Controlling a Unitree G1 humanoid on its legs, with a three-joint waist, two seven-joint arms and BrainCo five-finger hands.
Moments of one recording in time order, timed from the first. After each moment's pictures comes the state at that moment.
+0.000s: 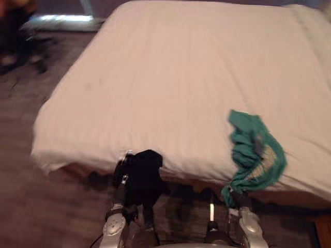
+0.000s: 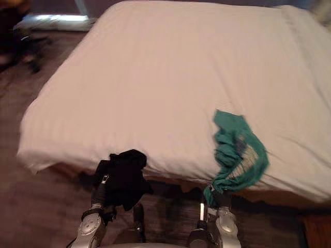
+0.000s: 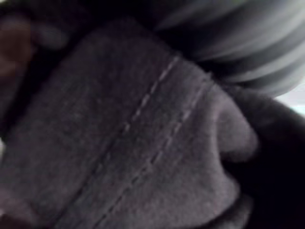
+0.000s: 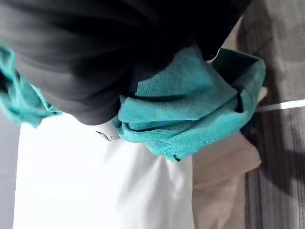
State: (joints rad) left arm 0.25 -0.01 0.04 0.22 -0.15 -0.06 0.16; right arm 0.16 -0.01 -0.17 0.40 0.09 -0.07 -0.20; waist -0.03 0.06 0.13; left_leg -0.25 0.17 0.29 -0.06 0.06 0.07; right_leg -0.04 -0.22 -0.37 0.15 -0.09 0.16
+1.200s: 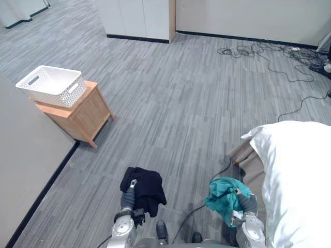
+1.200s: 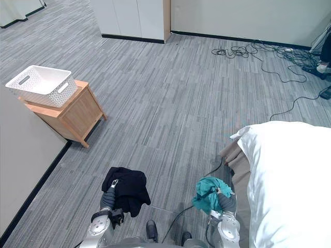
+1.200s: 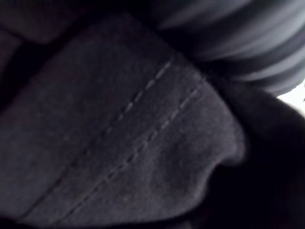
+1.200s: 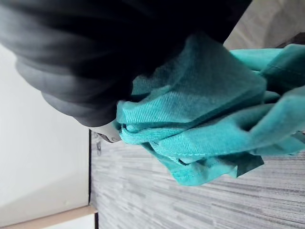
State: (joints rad) left arm 0.24 -0.01 -0.05 0.34 -0.15 -0.05 0.20; right arm 0.28 0.05 -0.19 0.30 0.11 -0.07 -0.24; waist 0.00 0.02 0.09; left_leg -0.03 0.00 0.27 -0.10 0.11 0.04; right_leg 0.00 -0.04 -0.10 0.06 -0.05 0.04
